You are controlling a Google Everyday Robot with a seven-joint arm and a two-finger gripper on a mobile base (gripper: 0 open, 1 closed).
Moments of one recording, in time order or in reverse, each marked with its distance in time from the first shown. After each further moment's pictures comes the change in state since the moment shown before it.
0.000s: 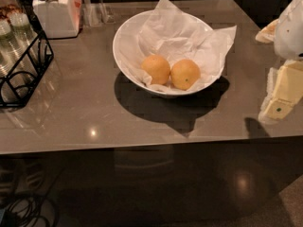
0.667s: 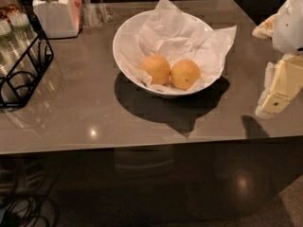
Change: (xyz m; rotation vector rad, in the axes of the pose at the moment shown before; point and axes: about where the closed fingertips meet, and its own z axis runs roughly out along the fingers) arm -0.008 -0.008 -0.001 0.003 -0.036 -0.014
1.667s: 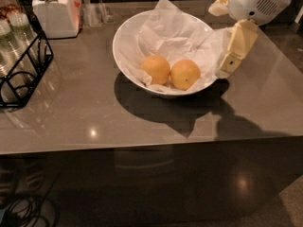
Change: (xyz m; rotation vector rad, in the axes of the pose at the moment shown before) arm -0.083 -0.070 0.025 -0.067 -0.236 -0.109
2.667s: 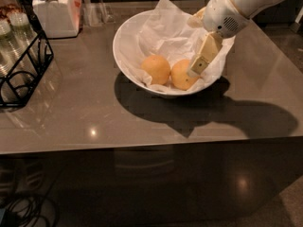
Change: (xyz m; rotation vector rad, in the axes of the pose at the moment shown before) arm -0.016 -0.039 0.070 -0.055 -0.189 0.052
